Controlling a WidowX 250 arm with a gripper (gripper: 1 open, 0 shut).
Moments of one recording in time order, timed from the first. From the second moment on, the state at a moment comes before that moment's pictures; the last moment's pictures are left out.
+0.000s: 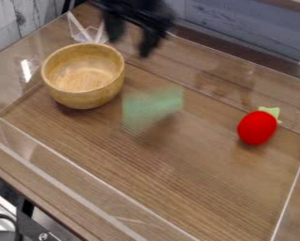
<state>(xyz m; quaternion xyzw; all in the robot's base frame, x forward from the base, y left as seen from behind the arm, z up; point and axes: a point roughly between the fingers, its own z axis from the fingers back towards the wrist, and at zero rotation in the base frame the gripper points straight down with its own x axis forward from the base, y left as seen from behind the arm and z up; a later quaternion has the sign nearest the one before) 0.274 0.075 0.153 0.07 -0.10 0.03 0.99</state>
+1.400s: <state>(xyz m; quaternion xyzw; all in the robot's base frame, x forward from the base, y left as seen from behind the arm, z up) 0.242 -0.032 0.033 0.04 -0.09 -0.03 0.99</state>
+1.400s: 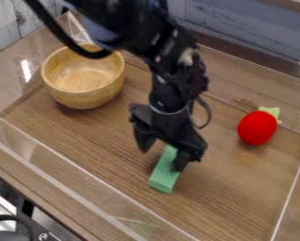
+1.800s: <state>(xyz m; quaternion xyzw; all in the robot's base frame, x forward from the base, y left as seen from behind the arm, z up) 0.240 -0.028 0.027 0.04 -0.08 -0.02 1.00</state>
